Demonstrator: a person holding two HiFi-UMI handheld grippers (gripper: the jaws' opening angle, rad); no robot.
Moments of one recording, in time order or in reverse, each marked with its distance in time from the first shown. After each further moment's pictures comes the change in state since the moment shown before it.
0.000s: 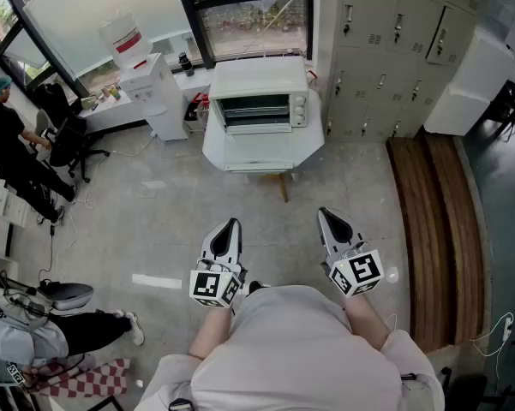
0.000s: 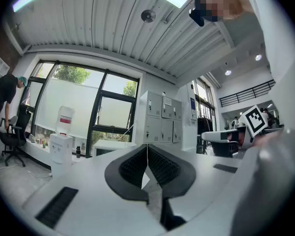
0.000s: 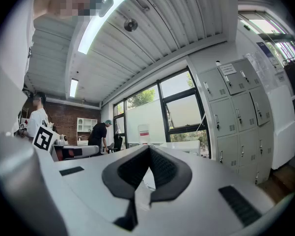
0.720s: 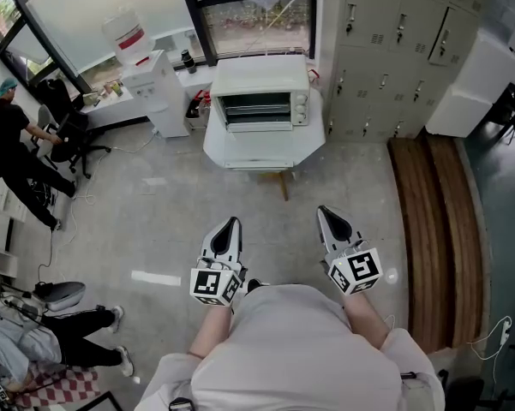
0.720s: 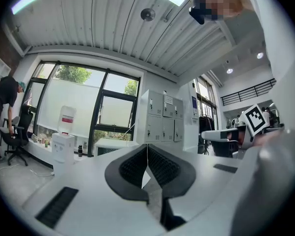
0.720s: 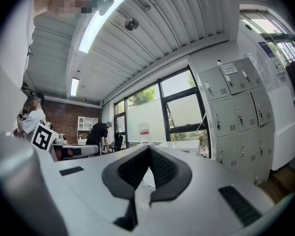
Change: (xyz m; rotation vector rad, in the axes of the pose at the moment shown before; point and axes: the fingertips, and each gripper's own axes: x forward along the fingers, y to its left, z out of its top) left arm 0.000 -0.004 0.001 -0.006 0.007 0.017; right arm 0.002 -0.003 0.002 -0.009 0.017 0.005
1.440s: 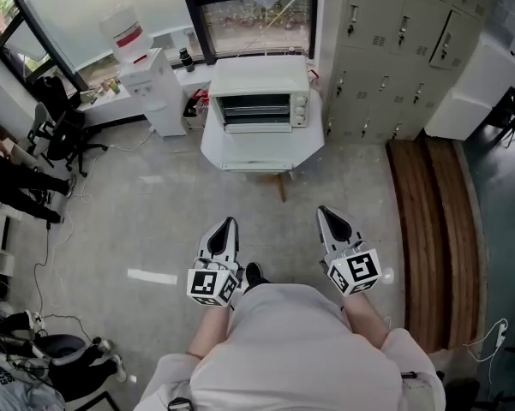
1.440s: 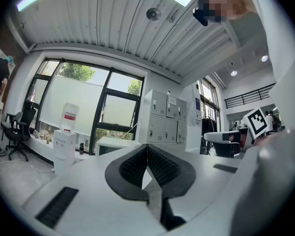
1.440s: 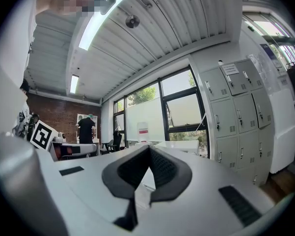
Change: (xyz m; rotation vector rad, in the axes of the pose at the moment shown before) left arm 0.013 0.012 -0.003 -0.032 0.002 0.031; right arm 0.012 -0.013 0.000 -0.023 0.014 -0.007
